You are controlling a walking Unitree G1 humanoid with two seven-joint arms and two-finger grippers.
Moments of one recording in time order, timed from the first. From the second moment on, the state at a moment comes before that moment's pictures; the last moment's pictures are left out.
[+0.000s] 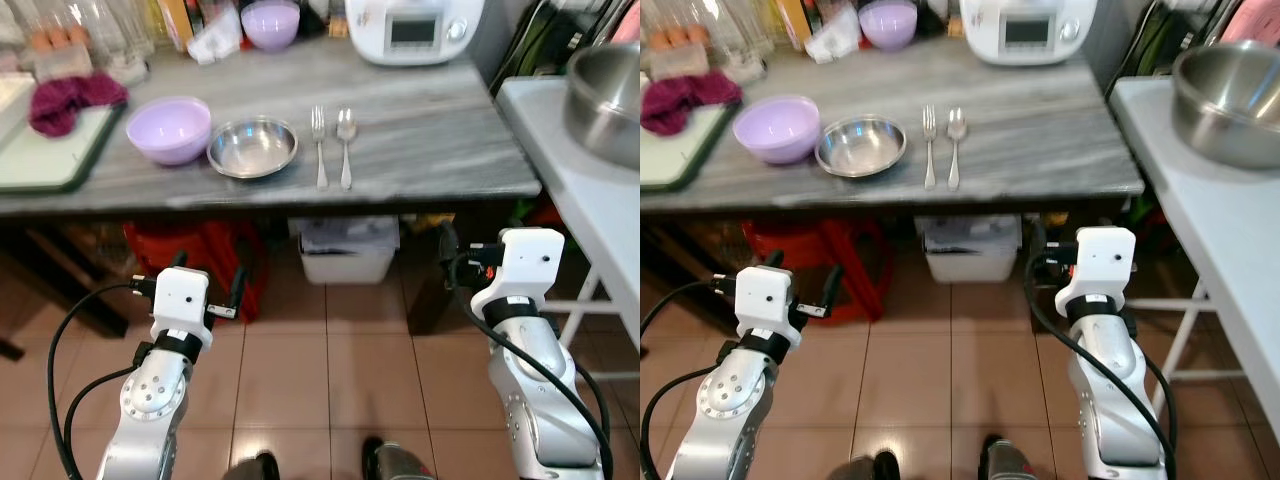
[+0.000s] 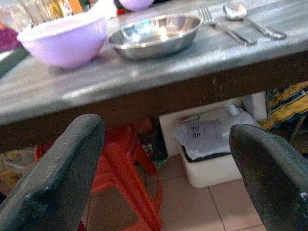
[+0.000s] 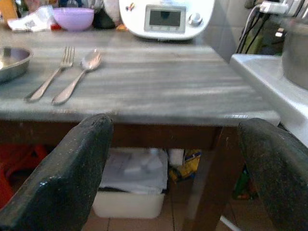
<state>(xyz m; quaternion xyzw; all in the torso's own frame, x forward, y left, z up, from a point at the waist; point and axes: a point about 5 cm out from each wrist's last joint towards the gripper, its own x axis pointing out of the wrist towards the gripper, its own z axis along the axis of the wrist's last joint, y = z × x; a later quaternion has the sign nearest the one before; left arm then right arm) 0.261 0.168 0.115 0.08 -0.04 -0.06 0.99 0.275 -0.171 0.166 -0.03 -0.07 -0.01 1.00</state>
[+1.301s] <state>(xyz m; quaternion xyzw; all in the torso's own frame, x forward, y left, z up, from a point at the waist) 0.262 0.160 0.121 0.06 -0.06 -0.10 0.99 0.278 -0.172 0.162 -0.03 -0.07 -0.02 1.00</state>
